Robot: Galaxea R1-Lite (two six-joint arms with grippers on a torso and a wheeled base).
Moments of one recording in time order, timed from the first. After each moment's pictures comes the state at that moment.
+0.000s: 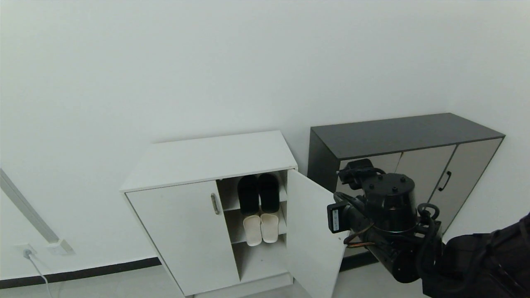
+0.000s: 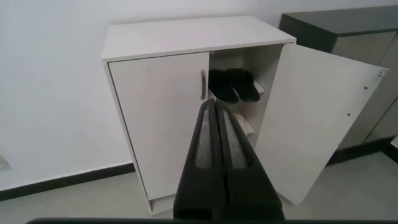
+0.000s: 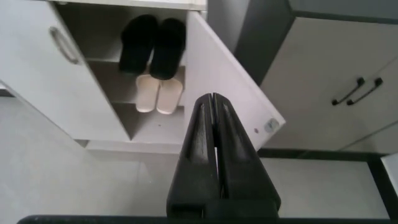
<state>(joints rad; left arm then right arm) 0.00 0.00 0.00 0.00 -0.01 0.00 0.81 1.85 -0.74 -0.83 -0.57 0.13</state>
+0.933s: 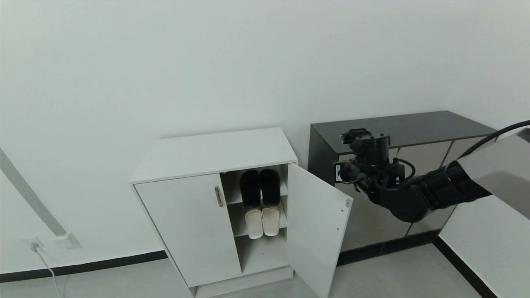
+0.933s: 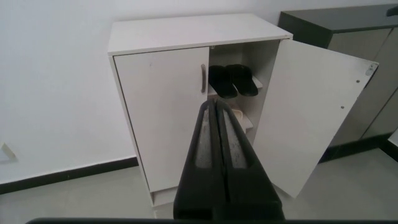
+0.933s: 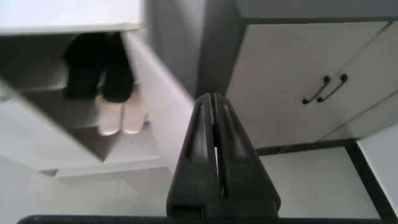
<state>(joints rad) 0.00 0.00 0.00 0.00 -0.01 0.00 0.51 2.13 -1.24 -0.61 -0.43 0.10</state>
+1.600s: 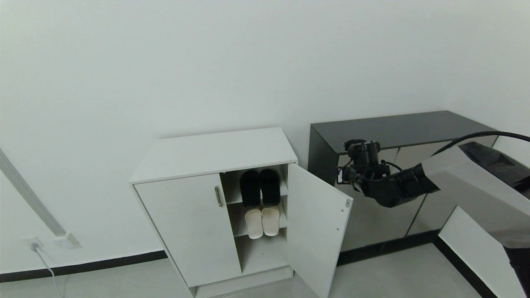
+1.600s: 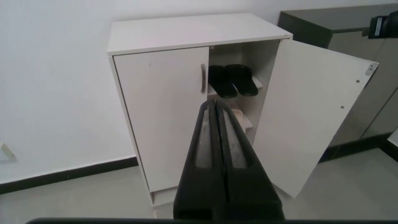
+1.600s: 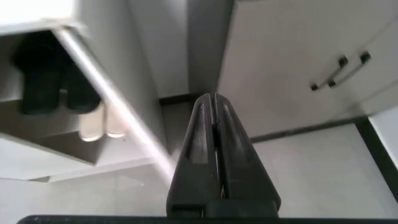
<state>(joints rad) 0.00 0.00 0.00 0.00 -0.01 0.00 0.39 2.37 -1.52 -0.47 -0.36 0.16</state>
